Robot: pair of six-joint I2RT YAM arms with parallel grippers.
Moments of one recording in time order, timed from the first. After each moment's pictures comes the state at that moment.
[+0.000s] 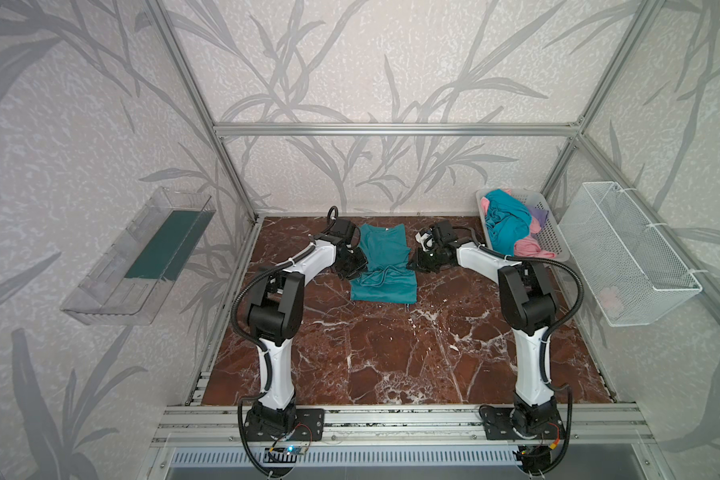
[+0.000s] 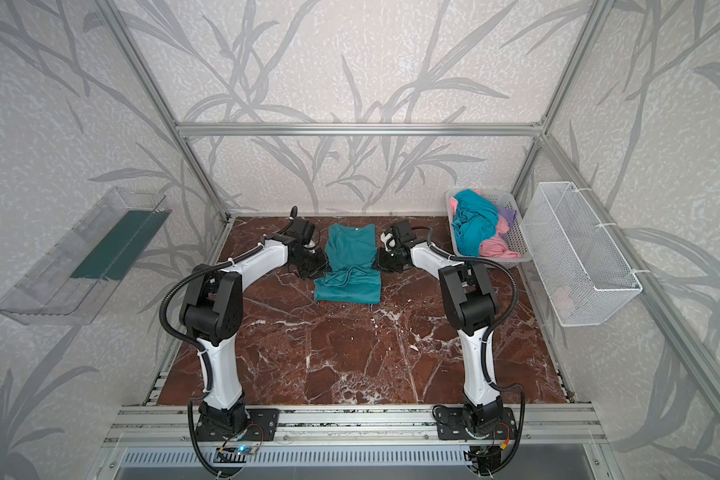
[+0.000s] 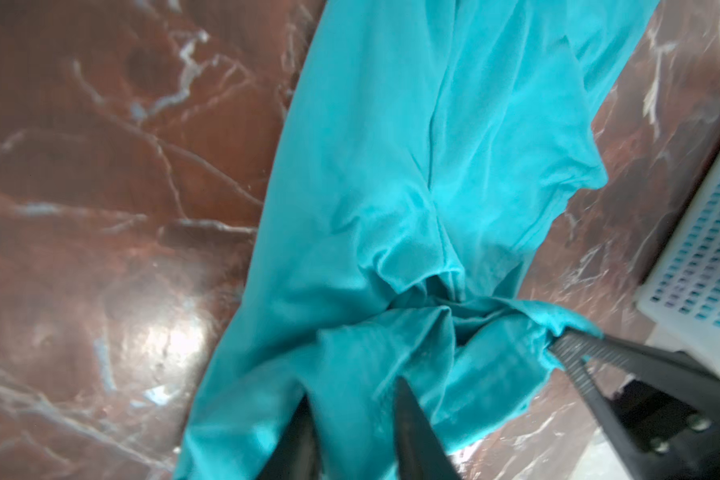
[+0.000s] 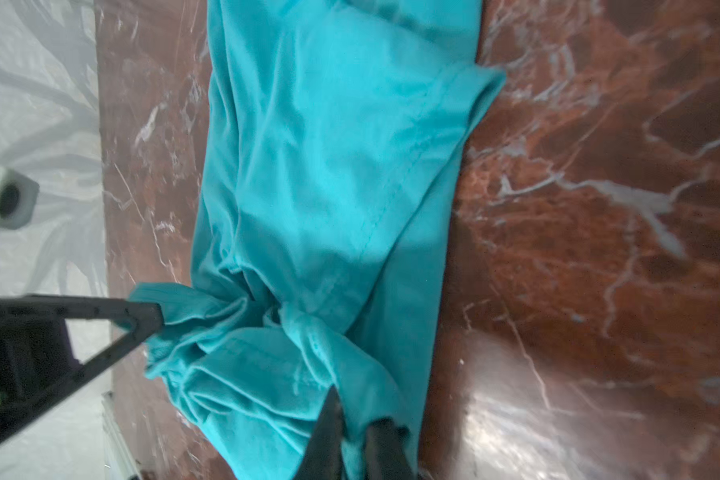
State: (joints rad) left arm -0.28 2.03 1.54 -0.66 0.31 -0.78; right arm 0.36 2.18 1.60 -0.41 -0.52 0.50
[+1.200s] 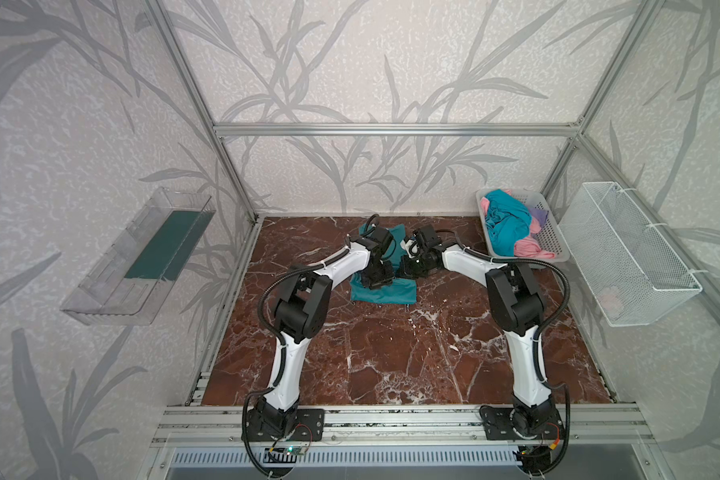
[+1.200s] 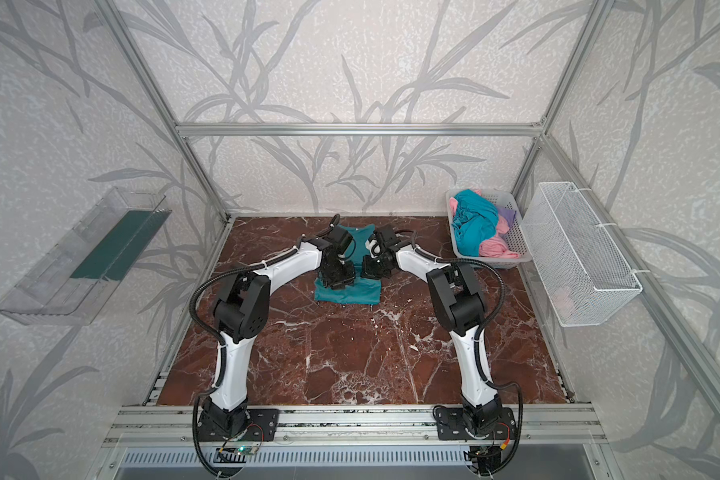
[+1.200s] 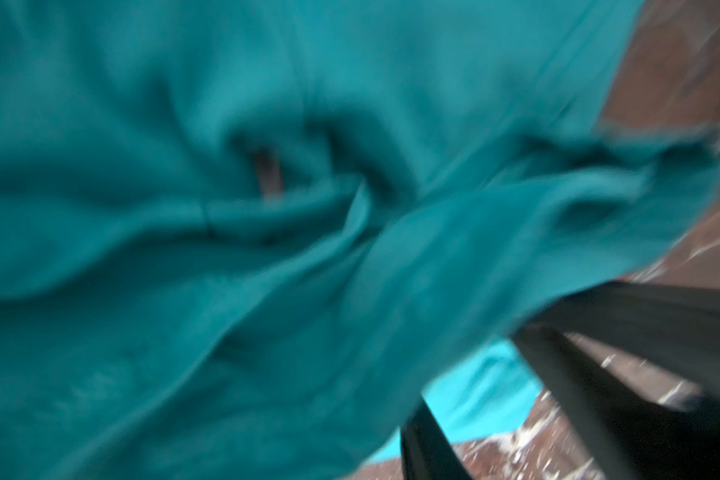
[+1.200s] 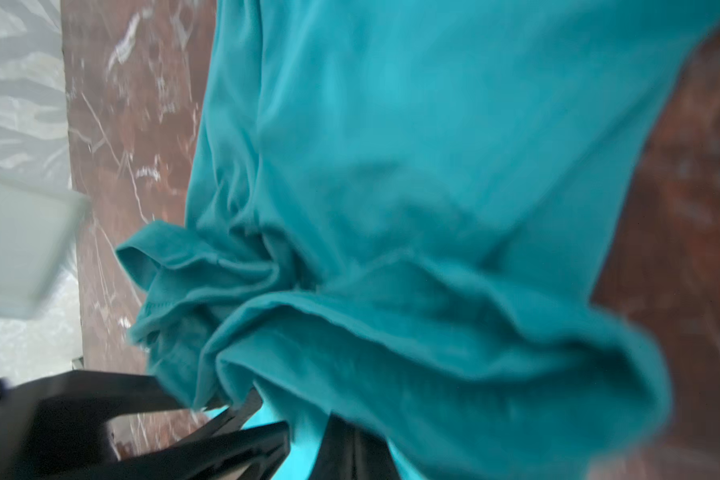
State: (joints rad) left arm -0.49 2.18 1.77 -0.87 0.14 -0.71; right arm 0.45 2.23 1.67 -0.47 -0.48 0.44
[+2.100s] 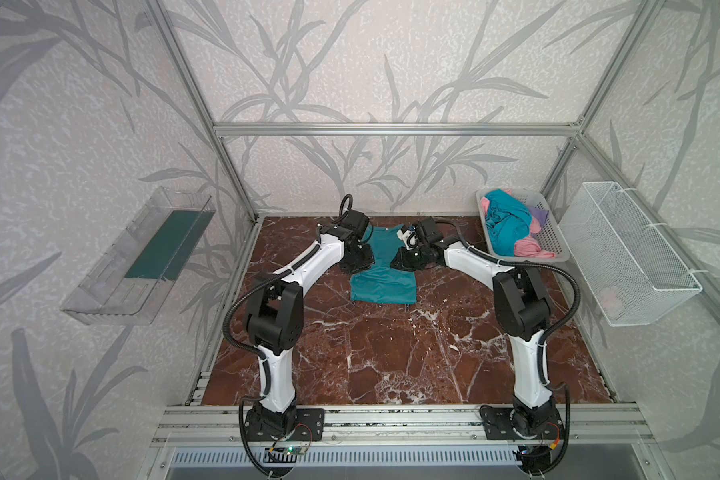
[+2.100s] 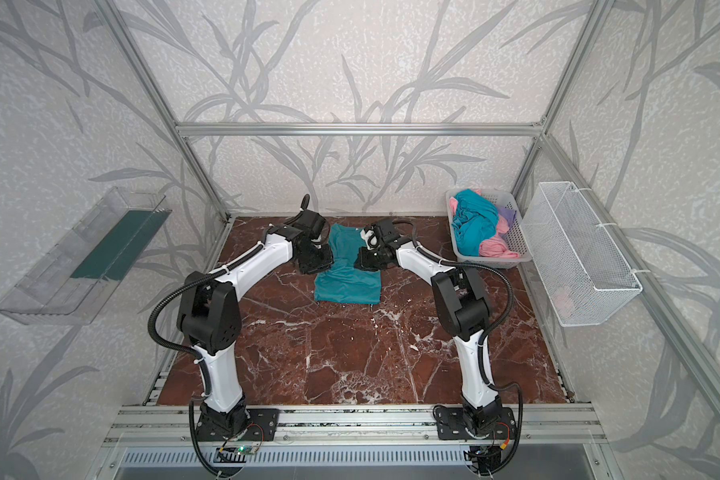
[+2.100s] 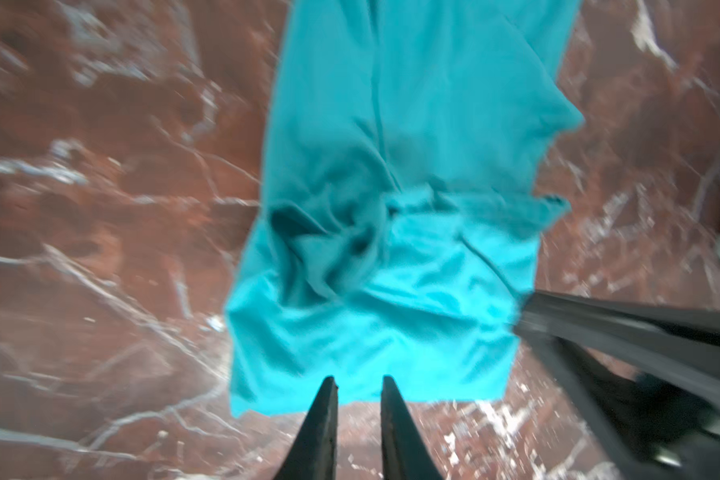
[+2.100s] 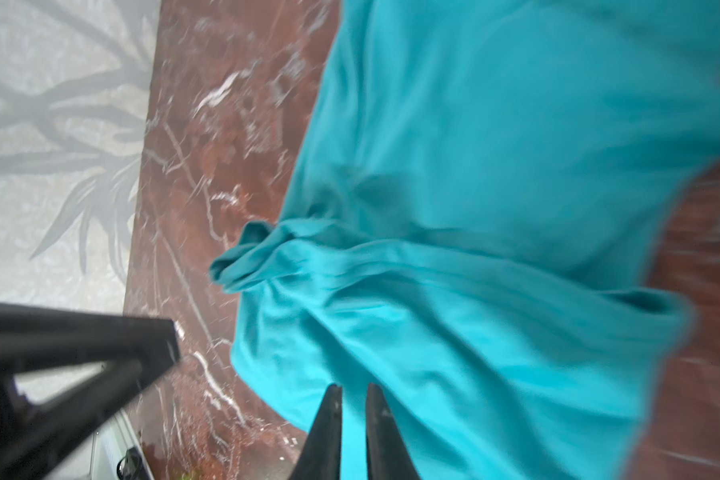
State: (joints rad) left arm -0.40 1.93 1.61 -0.84 0.13 -0.67; right arm 0.50 2.14 1.65 -0.42 -0.50 0.45
